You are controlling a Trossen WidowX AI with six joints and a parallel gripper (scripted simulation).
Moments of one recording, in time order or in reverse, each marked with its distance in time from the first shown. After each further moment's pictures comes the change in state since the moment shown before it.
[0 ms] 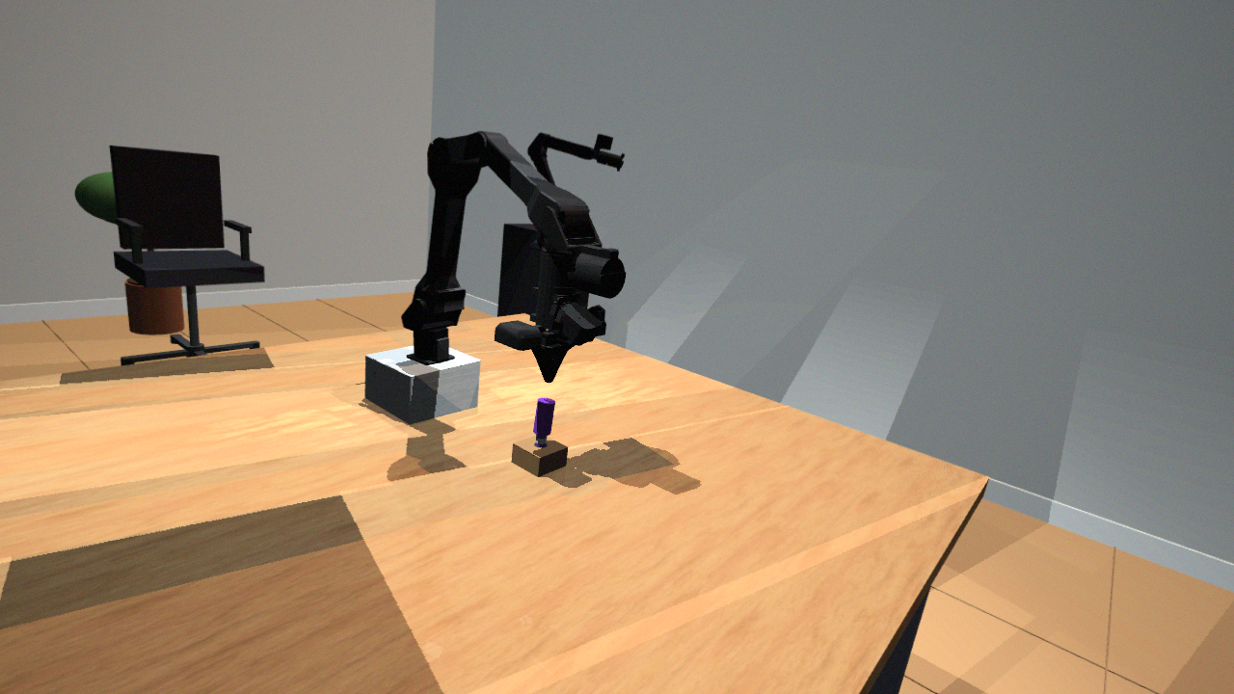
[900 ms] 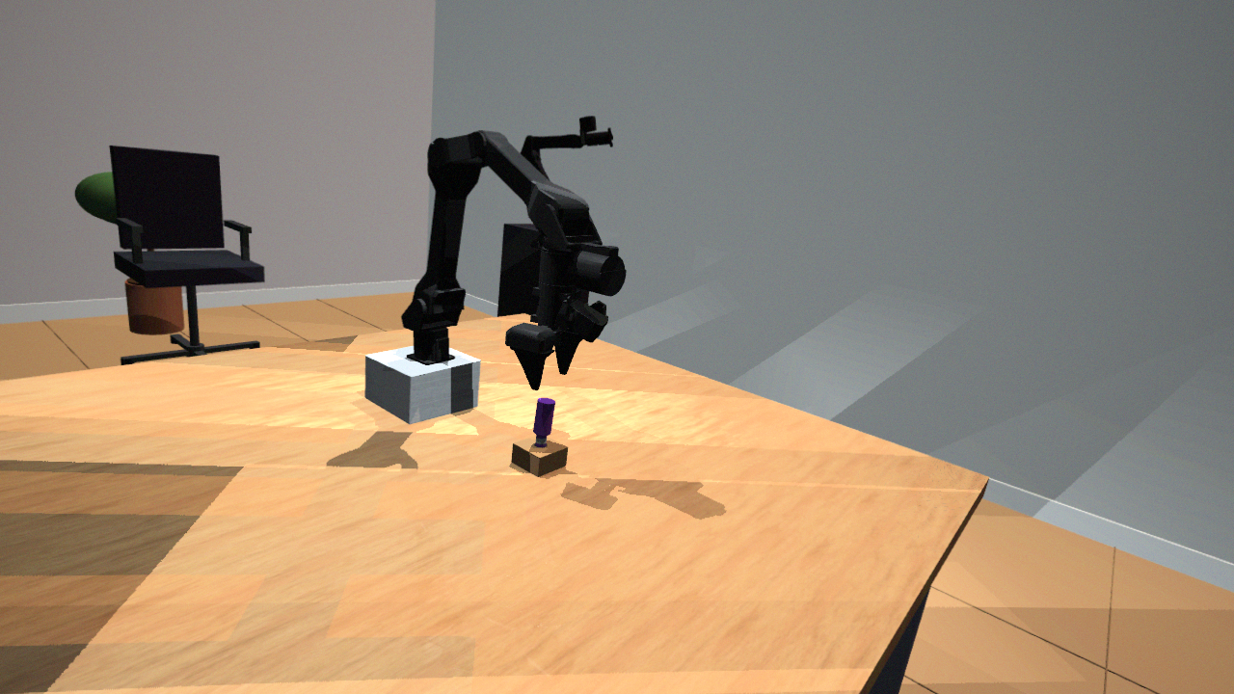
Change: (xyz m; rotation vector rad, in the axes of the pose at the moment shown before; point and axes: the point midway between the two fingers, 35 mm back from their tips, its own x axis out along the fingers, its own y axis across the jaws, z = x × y) arm -0.001 -0.004 0.005 -0.306 -0.006 -0.001
